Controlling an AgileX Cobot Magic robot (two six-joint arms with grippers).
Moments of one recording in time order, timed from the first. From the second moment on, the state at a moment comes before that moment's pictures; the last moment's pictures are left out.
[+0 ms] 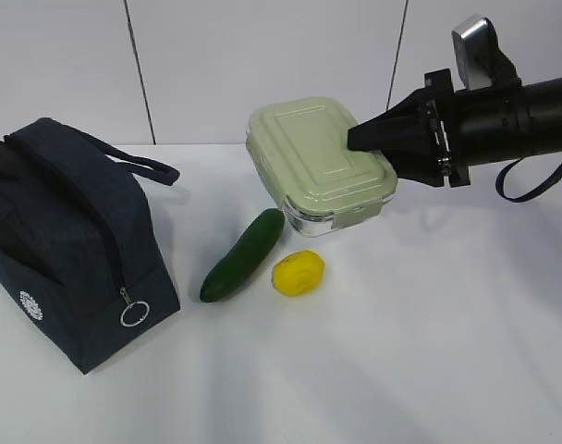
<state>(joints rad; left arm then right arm) 0.03 1.33 -0.86 -0.62 0.65 -0.09 -0.02 1.83 -1.15 1.44 1.14 -0.98</state>
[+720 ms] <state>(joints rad) -0.06 1.52 -1.09 -0.66 0.92 0.16 -0.01 1.74 -1.15 1.48 1.14 -0.95</state>
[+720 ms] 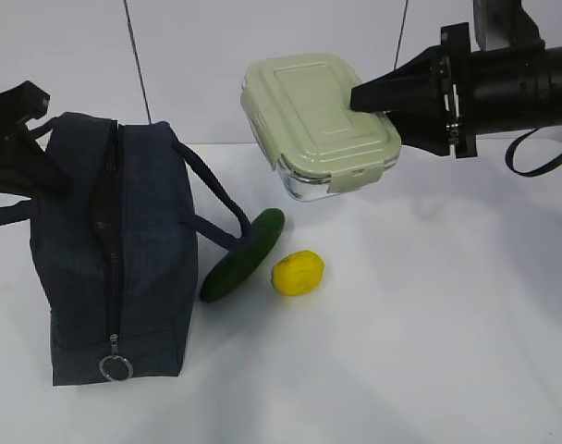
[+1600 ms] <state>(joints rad) -0.14 1.53 -1.10 -0.65 0.97 0.16 0.30 1.75 -1.15 1.71 1.13 -0.99</state>
